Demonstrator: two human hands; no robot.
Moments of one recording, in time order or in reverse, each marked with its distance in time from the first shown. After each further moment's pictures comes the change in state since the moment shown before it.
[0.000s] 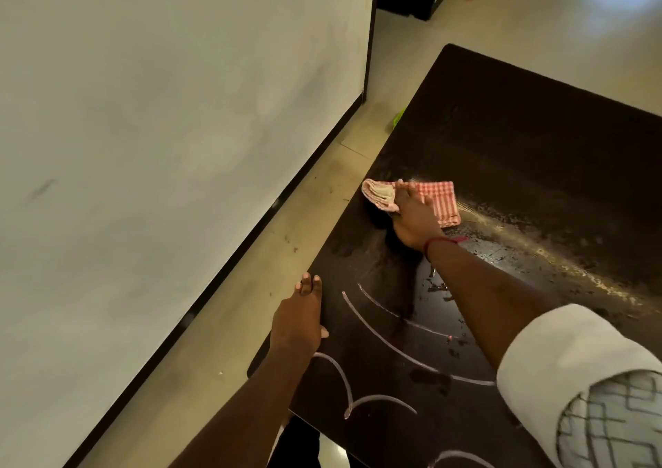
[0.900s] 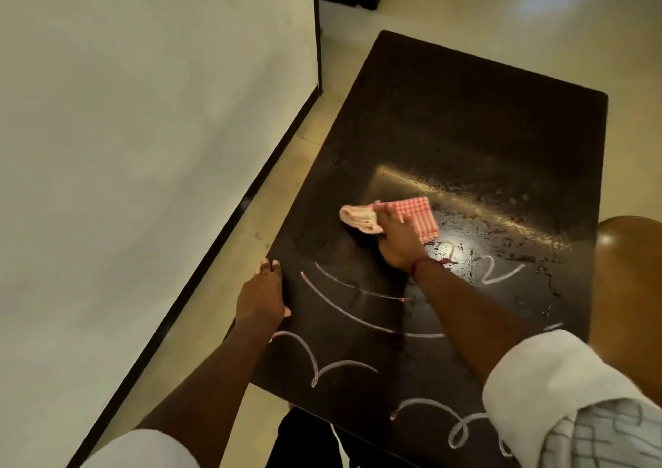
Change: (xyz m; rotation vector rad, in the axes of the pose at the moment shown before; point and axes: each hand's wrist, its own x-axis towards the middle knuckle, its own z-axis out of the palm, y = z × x) left_hand -0.008 0.014 -0.013 0.094 0.013 -0.039; right_hand -0.095 0.057 0.006 0.108 -0.012 0.020
